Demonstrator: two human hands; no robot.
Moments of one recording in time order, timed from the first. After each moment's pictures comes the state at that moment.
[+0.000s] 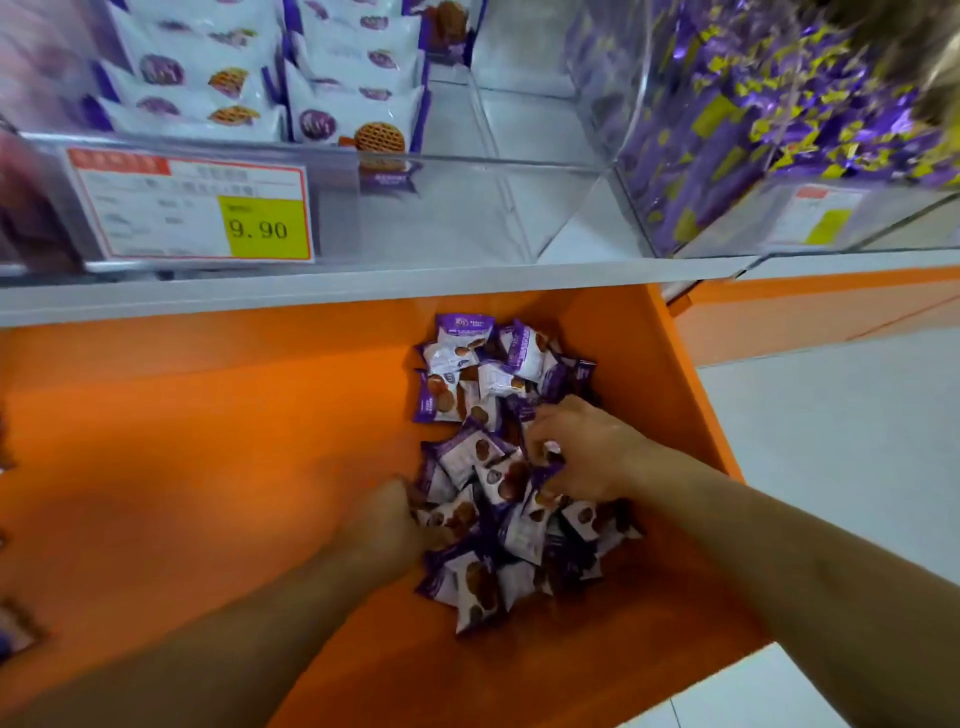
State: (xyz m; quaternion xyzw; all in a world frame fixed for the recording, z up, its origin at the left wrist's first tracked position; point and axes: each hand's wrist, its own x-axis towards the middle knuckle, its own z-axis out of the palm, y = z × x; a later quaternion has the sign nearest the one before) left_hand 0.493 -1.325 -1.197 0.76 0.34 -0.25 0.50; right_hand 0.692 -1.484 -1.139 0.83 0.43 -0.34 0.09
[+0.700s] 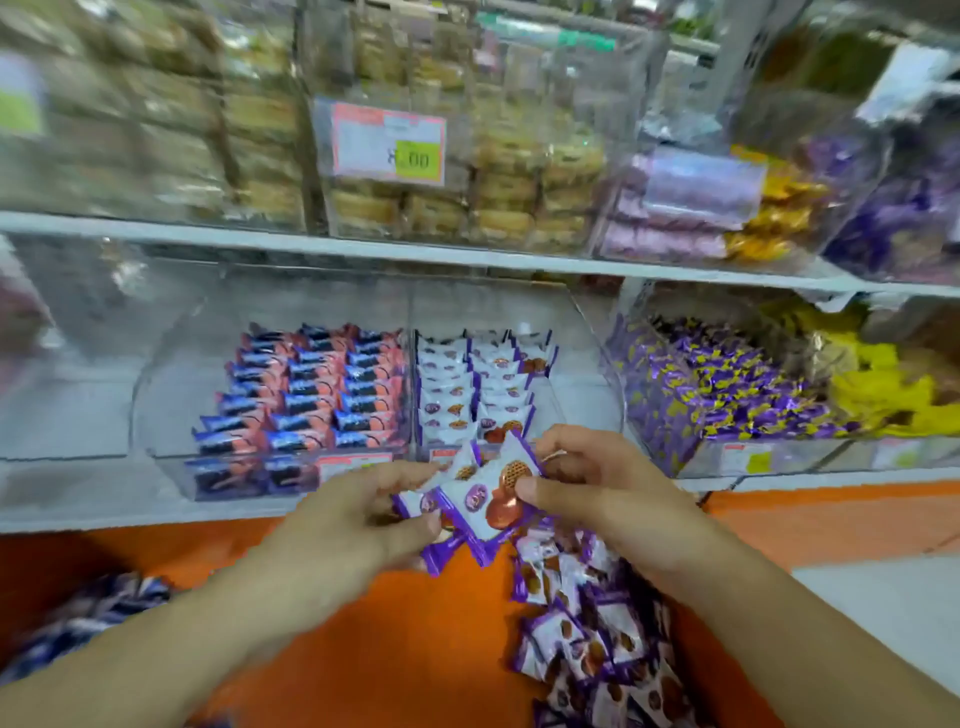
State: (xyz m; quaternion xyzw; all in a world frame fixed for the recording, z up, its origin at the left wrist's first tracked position) left_hand 0.371 -1.207 -0.899 0.72 0.23 0.06 0.65; right_hand 0.554 -1.387 -0.865 0.71 0.33 -0.35 -0.53
